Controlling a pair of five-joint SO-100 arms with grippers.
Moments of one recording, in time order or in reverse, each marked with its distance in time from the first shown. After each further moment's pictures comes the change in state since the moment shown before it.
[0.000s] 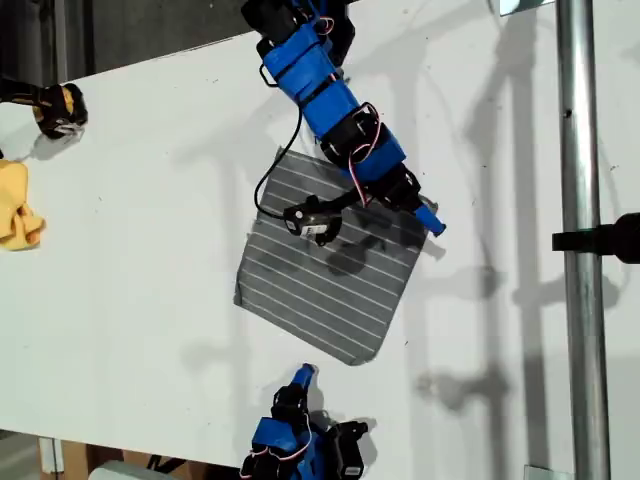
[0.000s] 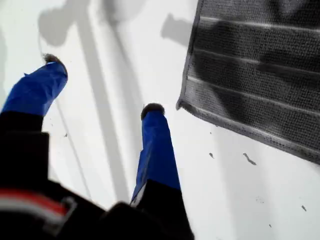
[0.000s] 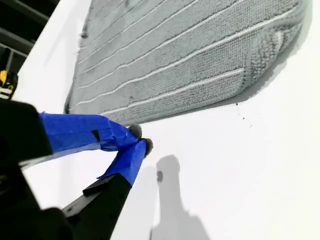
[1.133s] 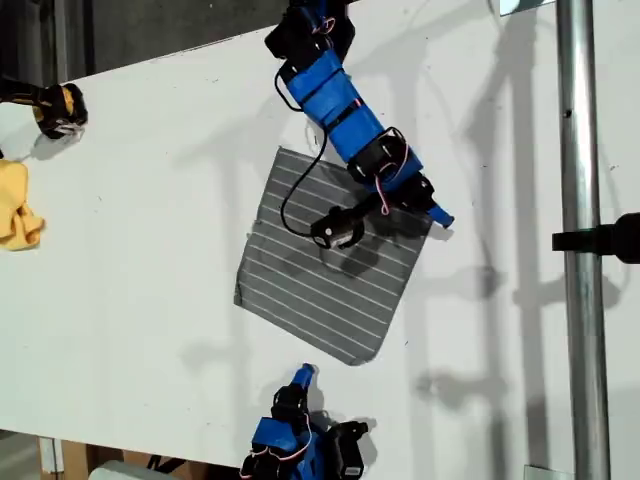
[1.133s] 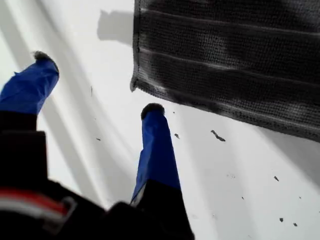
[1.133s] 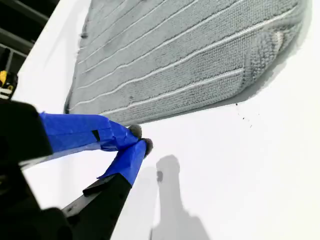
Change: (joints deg) arm 0 0.1 0.0 0.0 0.0 0.0; arm 1 -1.6 -17.4 -14.4 13.1 0.0
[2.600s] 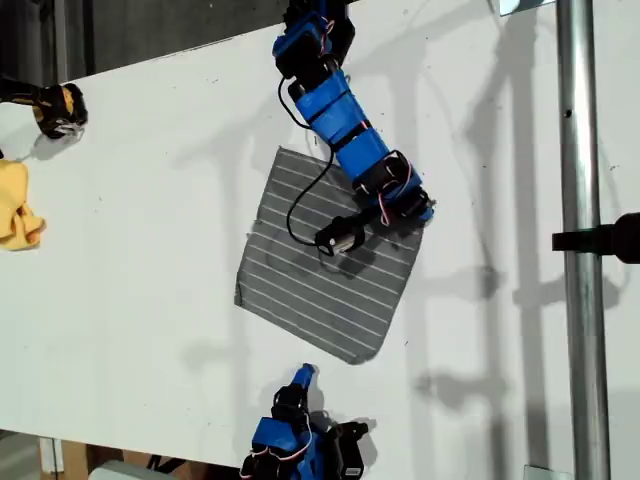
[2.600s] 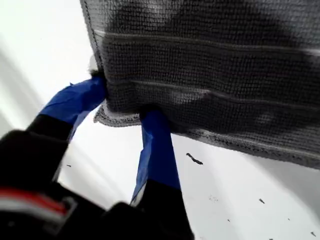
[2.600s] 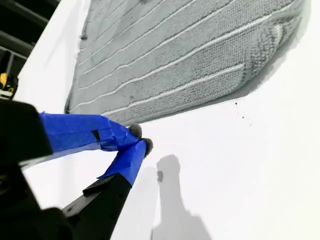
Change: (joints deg) arm 0 0.1 0.0 0.0 0.0 0.5; arm 1 2.6 -10.3 -4.7 1.4 0.4
